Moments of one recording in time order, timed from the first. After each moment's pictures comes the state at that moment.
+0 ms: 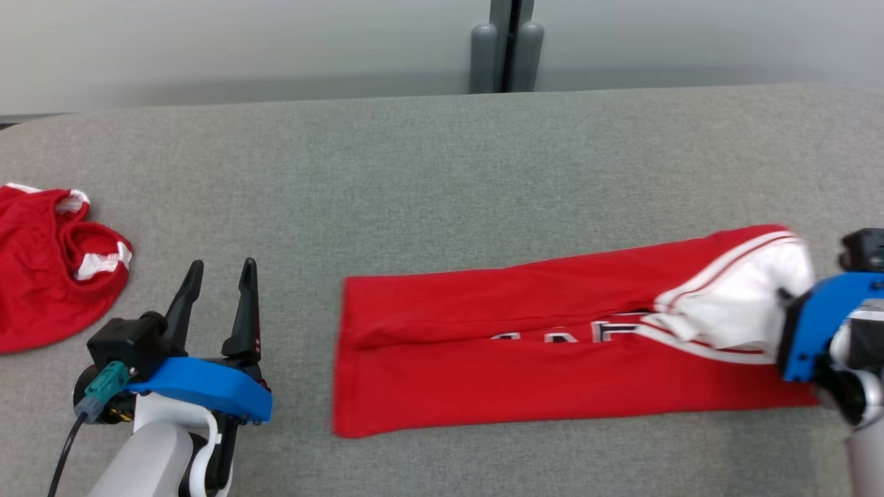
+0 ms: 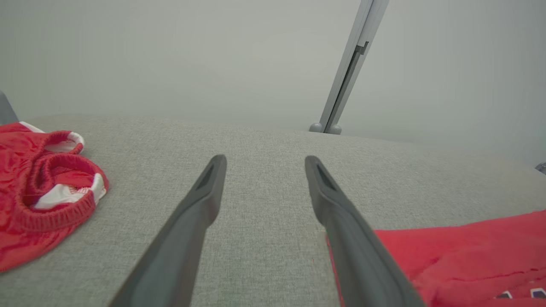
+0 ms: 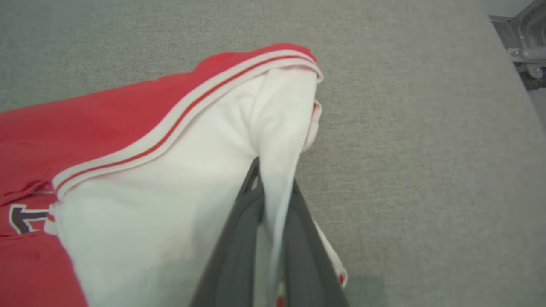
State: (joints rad) left arm -0.29 0.37 -0.43 0.32 -0.68 0.07 -0.25; right arm -0.41 -0.19 -0.22 0.41 0.13 0.13 0.60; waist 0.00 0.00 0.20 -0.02
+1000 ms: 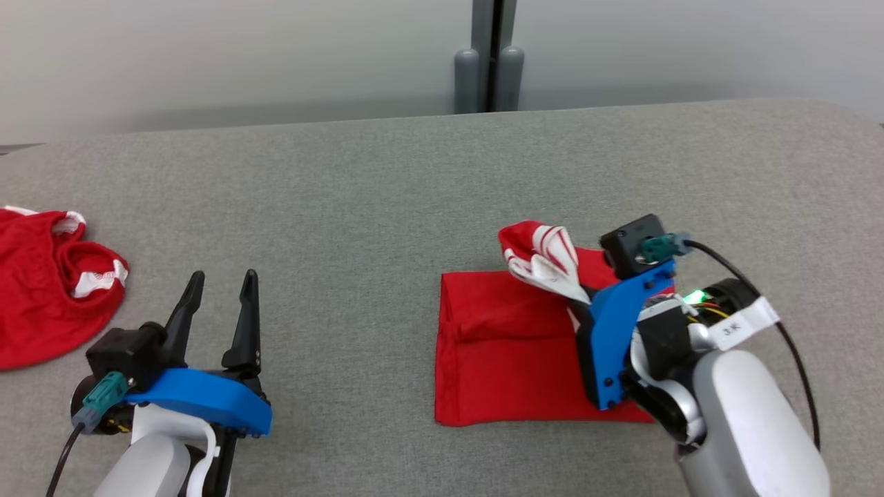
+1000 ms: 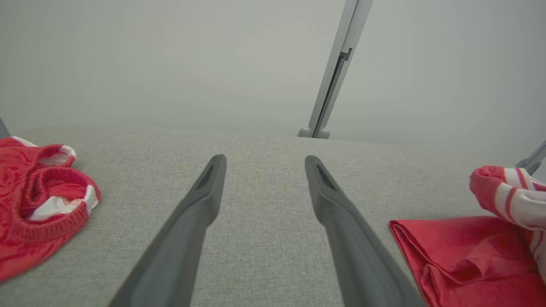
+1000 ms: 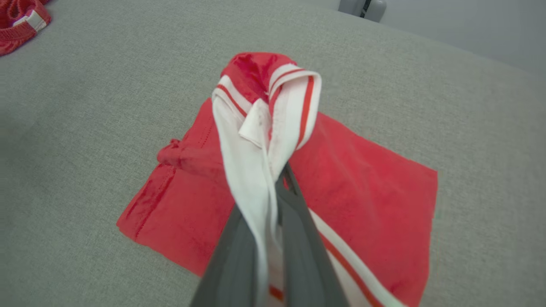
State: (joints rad) left arm -0.24 0.41 -0.44 0.24 -0.69 0.10 -0.21; right arm -0.39 -0.06 0.21 0.09 0.16 0.13 0.74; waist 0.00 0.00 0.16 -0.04
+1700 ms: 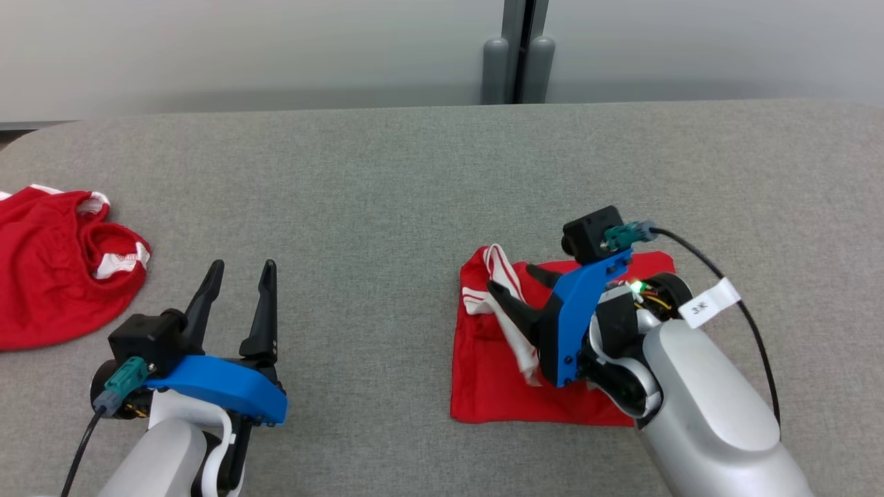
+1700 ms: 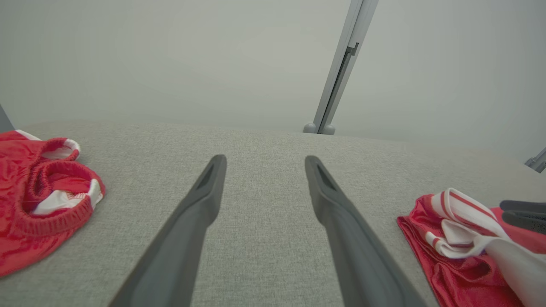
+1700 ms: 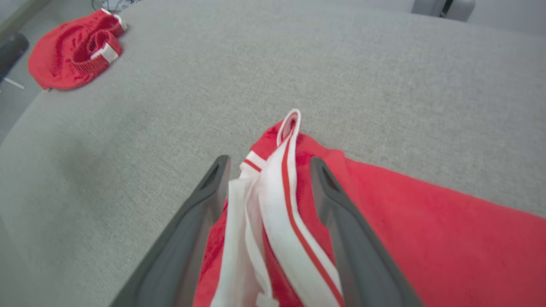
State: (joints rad) left arm -0.30 0.37 -0.48 0.31 -0.68 0.06 -0.23; right arm -0.56 -0.05 0.37 0.45 0.40 0.13 0.50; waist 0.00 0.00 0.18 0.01
